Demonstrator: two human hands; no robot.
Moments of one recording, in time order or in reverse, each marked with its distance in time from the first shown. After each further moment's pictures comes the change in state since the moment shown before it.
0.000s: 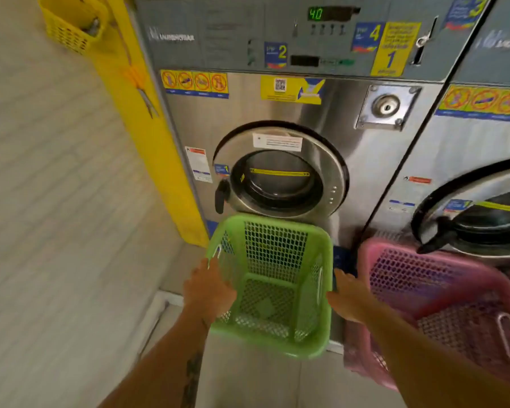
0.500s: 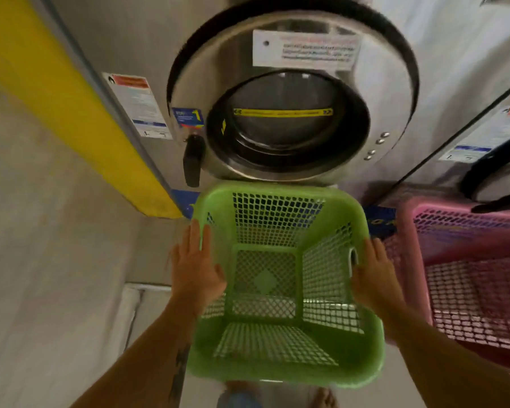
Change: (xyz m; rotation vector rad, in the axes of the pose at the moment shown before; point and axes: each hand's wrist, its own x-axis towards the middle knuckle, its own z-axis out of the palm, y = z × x) left_hand 0.209 -0.069 0.116 0.146 -0.046 0.289; right_hand 0.139 -0.008 0.082 0.194 0.352 0.239
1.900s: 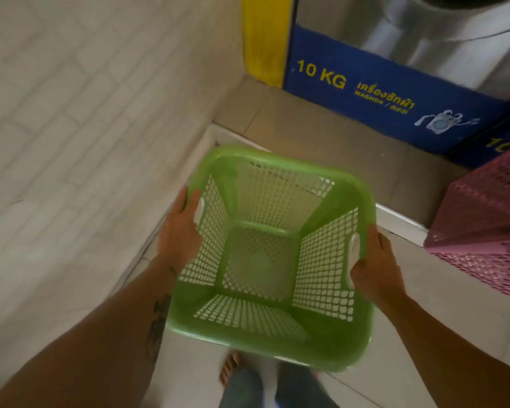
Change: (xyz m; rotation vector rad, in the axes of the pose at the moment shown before) left_hand -0.377 -0.168 0.187 -0.292 0.192 -0.399; right_hand -0.277 0.083 0.211 -0.011 -0.286 -0.184
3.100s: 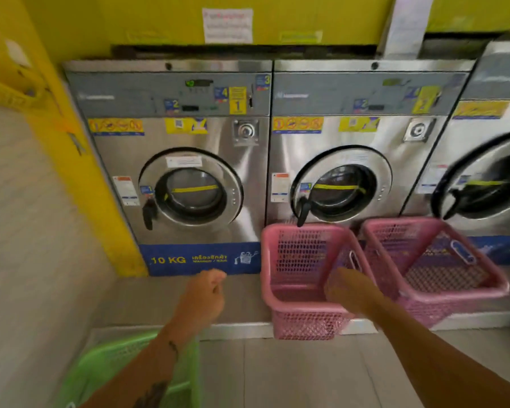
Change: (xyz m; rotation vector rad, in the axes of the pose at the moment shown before) left_hand -0.157 0.461 -0.168 -0.345 -0.149 0.550; right_hand -0.218 0.143 -0.439 0.042 0.313 0.044
